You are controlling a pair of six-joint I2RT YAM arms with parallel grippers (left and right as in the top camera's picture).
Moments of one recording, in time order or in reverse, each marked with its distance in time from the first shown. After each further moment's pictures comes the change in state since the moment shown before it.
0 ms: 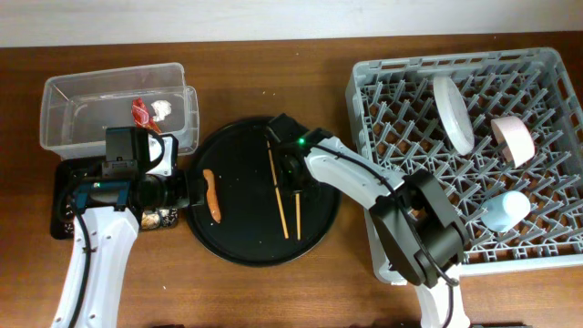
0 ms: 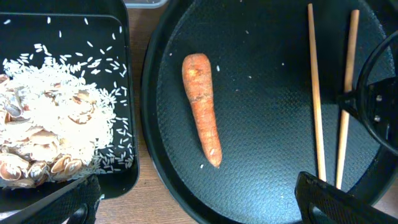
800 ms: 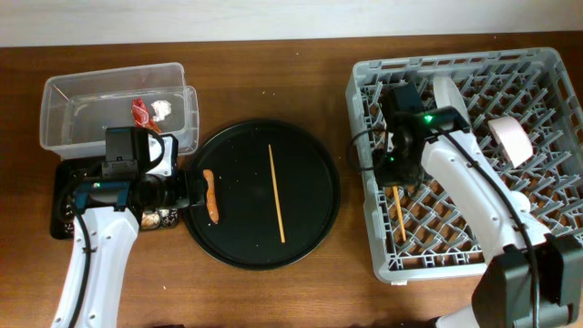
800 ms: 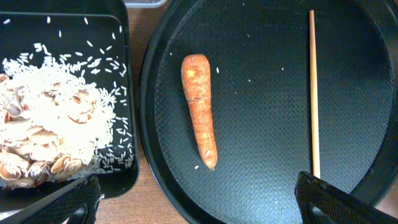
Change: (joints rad) left arm 0.000 0.000 0.000 0.000 0.000 0.000; right arm -0.412 -0.465 -0.203 -0.307 0.049 -0.280
